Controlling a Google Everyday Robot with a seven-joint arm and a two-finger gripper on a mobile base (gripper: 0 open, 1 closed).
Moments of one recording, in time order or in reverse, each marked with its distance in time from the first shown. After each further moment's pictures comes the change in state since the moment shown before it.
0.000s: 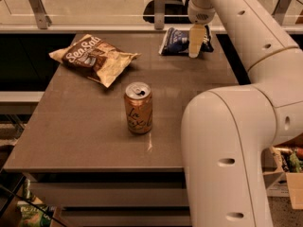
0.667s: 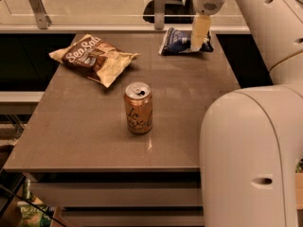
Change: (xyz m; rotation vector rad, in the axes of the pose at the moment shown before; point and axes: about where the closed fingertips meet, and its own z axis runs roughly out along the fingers) arm -0.007 0.007 -0.050 0.031 -0.114 -0.015
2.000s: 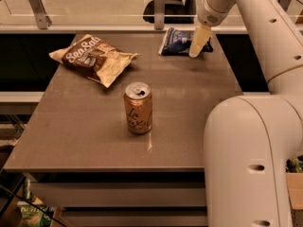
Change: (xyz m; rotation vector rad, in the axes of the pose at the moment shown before) arm 0.019 -0.008 0.046 0.002 -0.130 0.100
